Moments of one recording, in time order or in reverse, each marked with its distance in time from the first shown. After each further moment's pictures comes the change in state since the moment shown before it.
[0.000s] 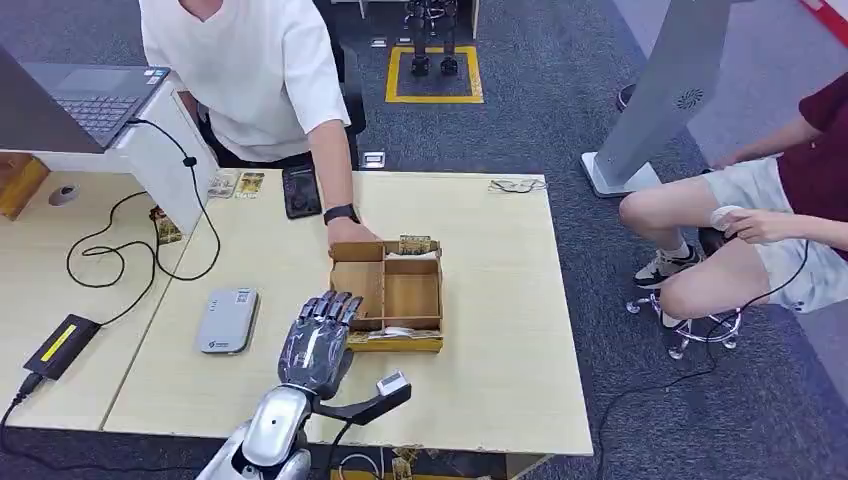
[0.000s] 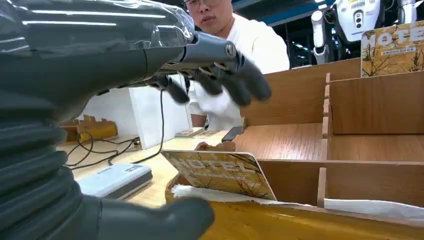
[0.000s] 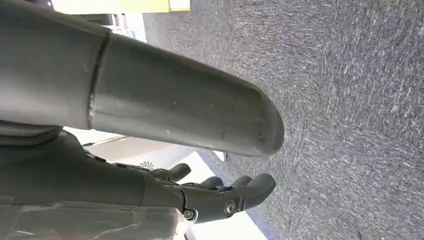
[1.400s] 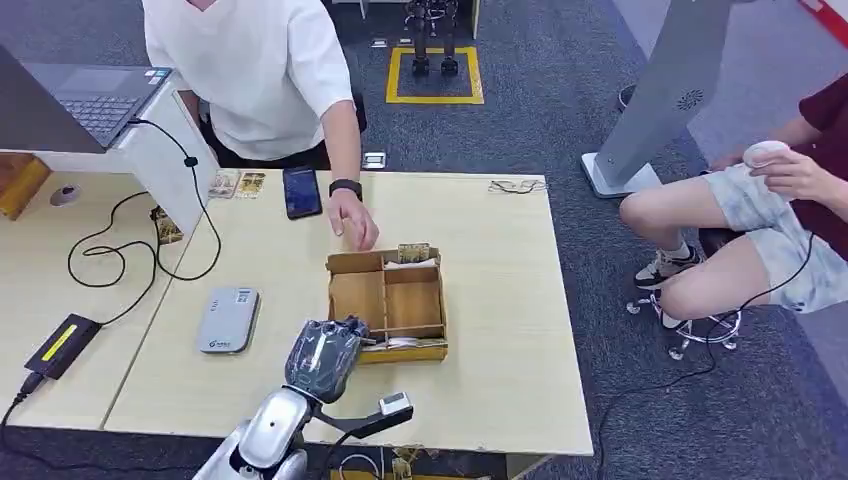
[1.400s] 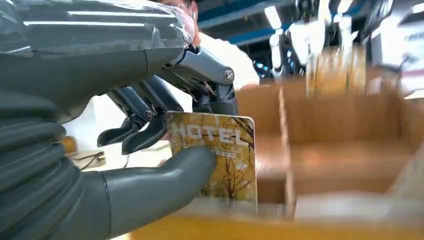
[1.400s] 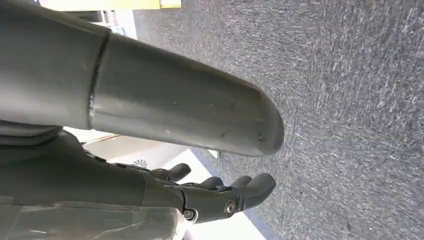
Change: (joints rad) left arm -0.001 0.001 0.018 0.007 0.000 0.071 -0.208; right arm -0.004 -0.001 0.000 0.018 0.000 -0.036 -0.031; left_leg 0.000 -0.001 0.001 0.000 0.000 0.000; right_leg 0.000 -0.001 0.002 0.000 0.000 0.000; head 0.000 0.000
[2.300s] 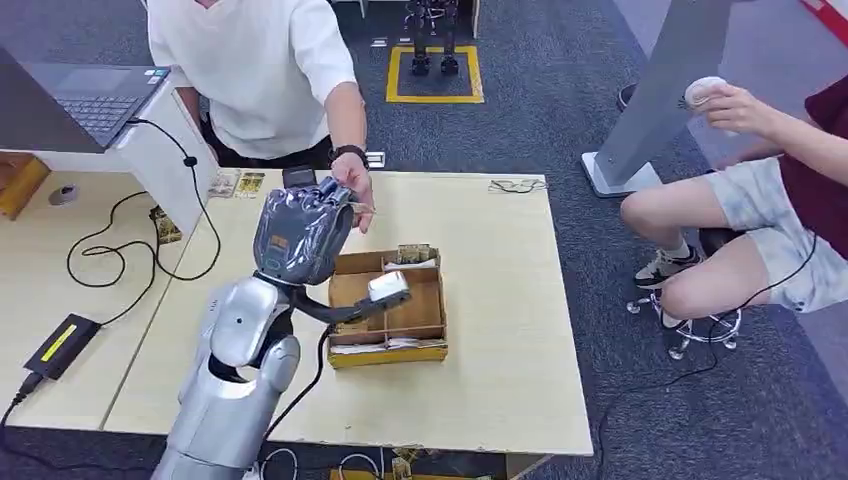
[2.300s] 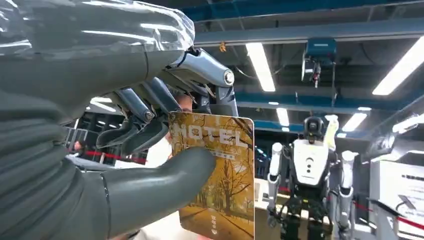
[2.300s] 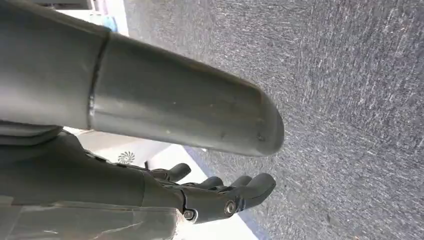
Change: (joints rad) left arm -0.282 -0.135 0.167 -0.169 0.026 -0.068 -0.097; right arm -0.057 -0.081 0.021 0.175 0.000 -0.069 -0.032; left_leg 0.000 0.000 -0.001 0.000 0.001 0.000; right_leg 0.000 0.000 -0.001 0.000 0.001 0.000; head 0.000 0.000
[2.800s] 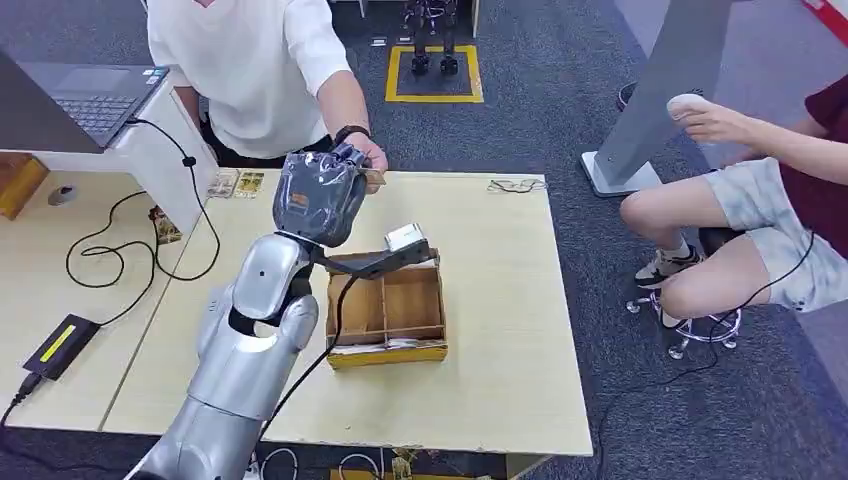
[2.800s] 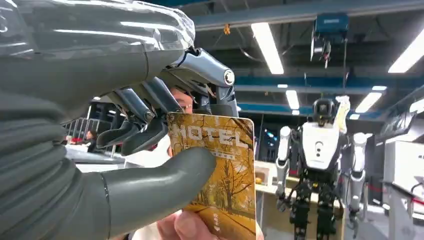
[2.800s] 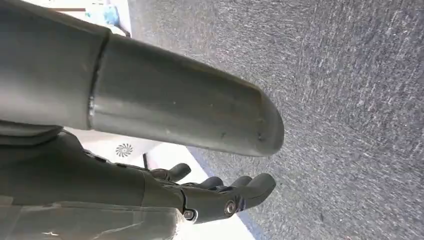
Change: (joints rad) left arm -0.162 -0.053 0.013 0.190 -0.016 -0.052 0.077; right arm -0.013 -0.036 0.034 0.065 0.000 -0.006 0.002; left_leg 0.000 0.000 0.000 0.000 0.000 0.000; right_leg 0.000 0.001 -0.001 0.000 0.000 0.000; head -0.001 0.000
